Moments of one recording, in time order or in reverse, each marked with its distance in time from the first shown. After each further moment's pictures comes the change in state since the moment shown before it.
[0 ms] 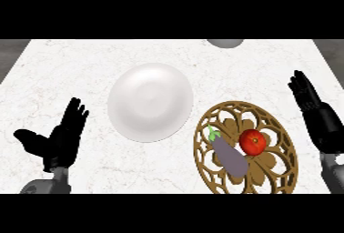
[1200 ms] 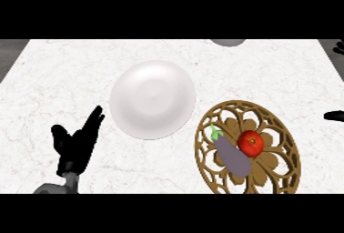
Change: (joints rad) left arm 0.022 0.011 -0.130 -0.036 -0.117 -0.040 0.169; right arm -0.260 -0.217 -0.204 0.346 0.049 0.490 -0.351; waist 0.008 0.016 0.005
